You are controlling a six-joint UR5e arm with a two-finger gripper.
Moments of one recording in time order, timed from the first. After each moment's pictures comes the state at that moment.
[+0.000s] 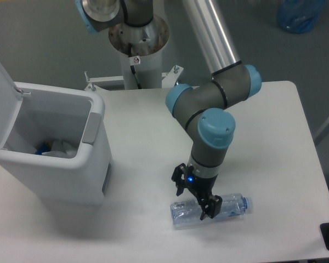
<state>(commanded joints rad) 2.47 -2.16 -1.57 -0.81 1.34 1.36</state>
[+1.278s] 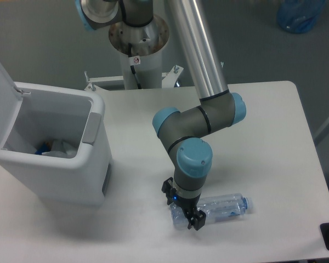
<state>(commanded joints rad) 2.42 -2.23 -1.52 -0.81 1.46 1.30</state>
